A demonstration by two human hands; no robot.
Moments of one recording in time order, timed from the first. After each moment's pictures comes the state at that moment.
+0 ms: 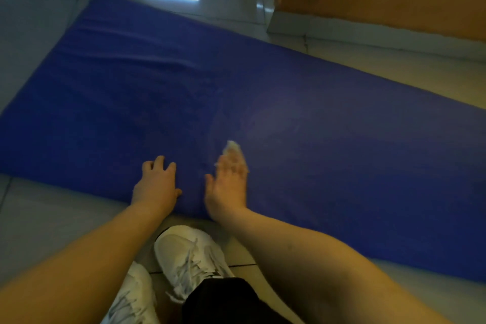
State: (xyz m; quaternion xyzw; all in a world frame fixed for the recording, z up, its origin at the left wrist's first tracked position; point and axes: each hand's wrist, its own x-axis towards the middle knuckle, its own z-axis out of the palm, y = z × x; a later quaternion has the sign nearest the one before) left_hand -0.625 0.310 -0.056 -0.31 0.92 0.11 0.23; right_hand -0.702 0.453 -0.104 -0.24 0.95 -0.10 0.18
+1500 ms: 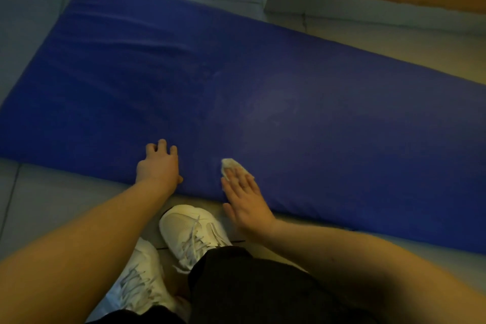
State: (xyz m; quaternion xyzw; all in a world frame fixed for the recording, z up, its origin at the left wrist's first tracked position) left_hand -0.629 0.312 -0.049 -0.28 0.91 0.02 0.30; right_hand -0.679 0.553 -0.093 -0.47 0.84 -0.04 0.26
